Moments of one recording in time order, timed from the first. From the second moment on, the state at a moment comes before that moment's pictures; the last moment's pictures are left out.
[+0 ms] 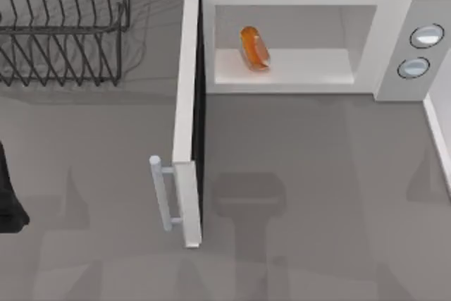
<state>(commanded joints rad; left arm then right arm) 0.00 0.00 0.00 0.00 0.00 0.00 0.11 0.24 0.19 0.02 0.20 0.10</state>
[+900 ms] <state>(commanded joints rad) 0.00 0.00 0.00 0.00 0.00 0.00 0.00 0.00 0.00 0.00 0.00 0.00</state>
